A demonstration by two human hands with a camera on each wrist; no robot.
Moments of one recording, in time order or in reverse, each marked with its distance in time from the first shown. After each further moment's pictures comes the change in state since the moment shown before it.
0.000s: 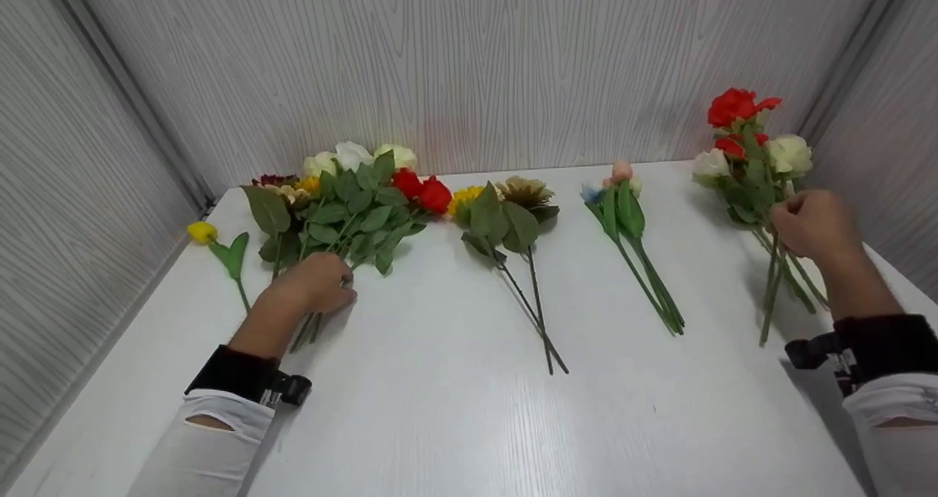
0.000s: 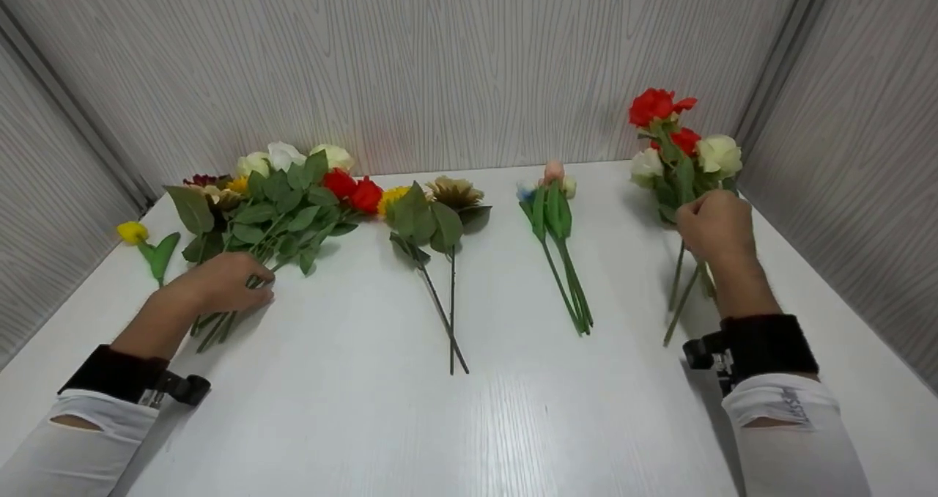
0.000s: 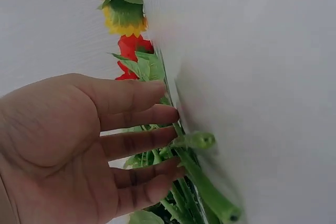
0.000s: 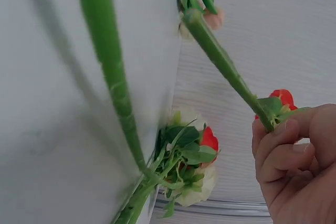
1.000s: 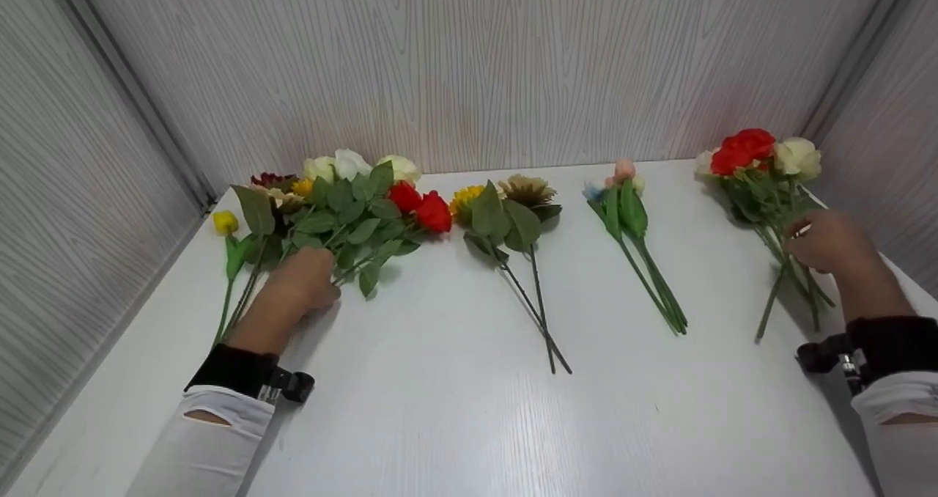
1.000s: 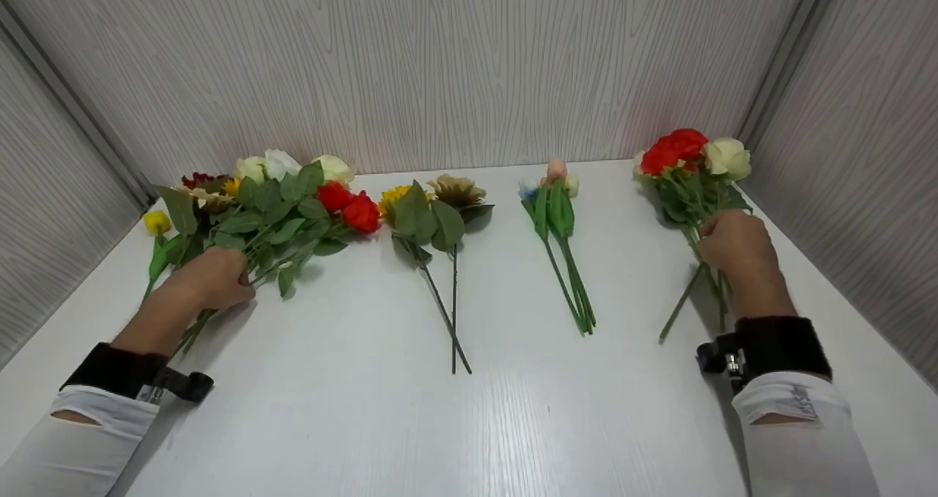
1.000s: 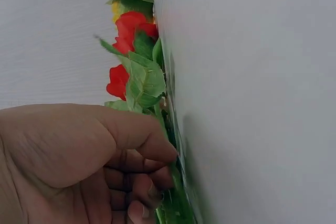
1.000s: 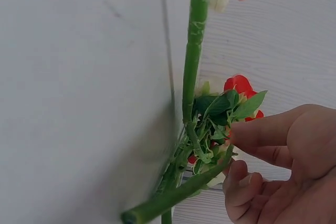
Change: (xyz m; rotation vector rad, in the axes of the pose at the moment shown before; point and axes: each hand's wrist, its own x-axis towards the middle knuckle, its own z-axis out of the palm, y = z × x) left_hand 0.001 -0.011 0.000 0.011 0.074 -0.118; right_hand 0.007 0.044 -0.007 -0.182 -0.225 -0.030
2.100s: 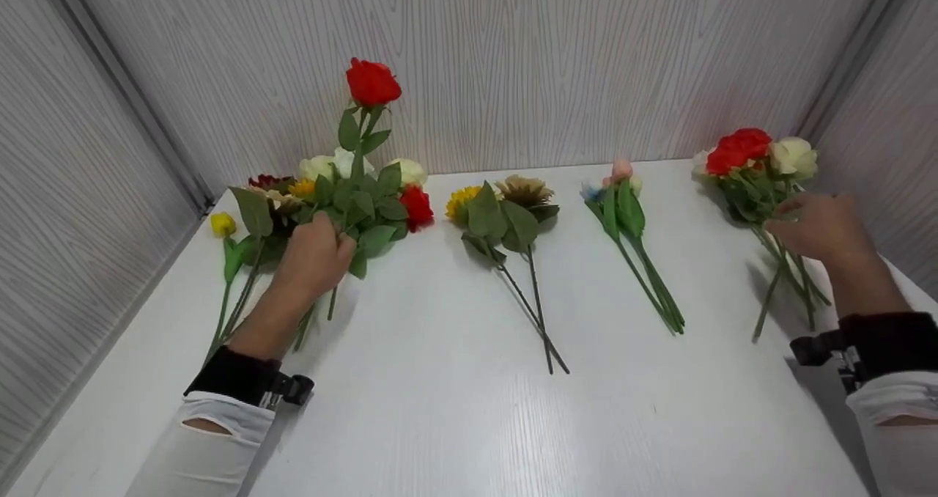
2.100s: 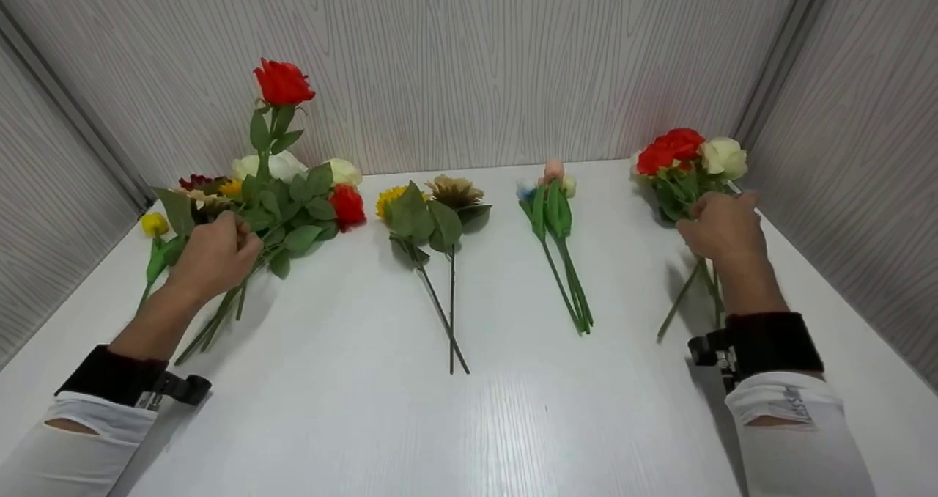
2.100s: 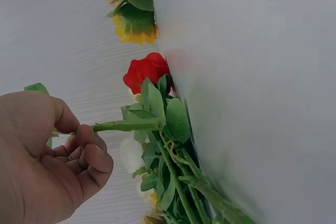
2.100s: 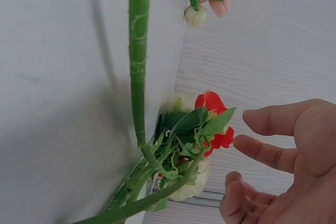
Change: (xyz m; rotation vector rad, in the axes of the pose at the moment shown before) left_hand -0.002 0.031 -0.008 -0.324 0.470 -0.024; right_hand -0.007 -0.033 -0.007 -0.050 0.117 0.011
